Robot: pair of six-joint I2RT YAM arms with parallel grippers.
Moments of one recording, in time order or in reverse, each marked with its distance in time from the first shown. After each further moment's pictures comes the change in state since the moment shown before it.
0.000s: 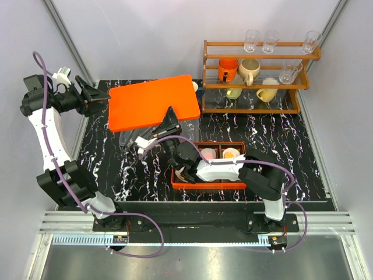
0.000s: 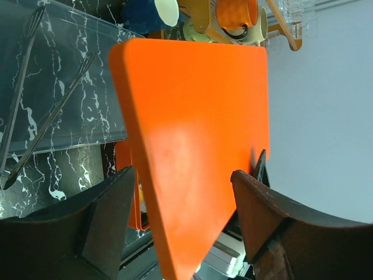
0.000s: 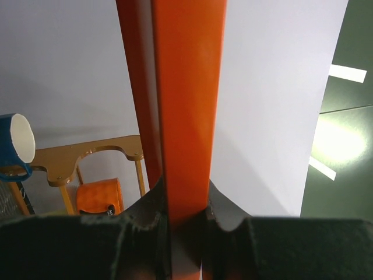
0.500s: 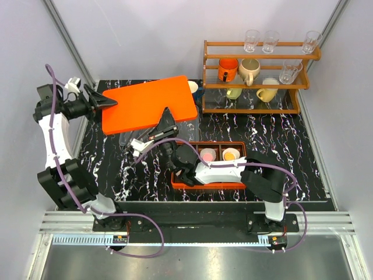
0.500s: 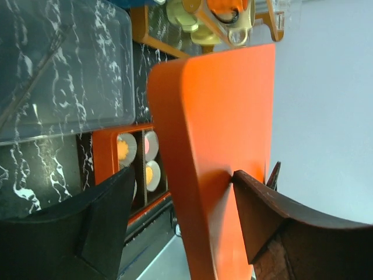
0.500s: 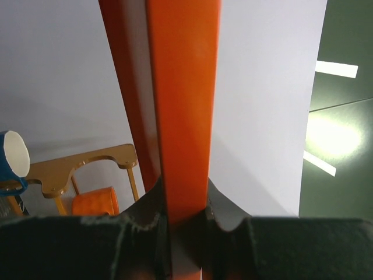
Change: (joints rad) left arm -0.024 -0.021 -0.174 0.123 0.052 -0.082; right arm 0.049 -0.027 0.027 0.016 0.005 -0.006
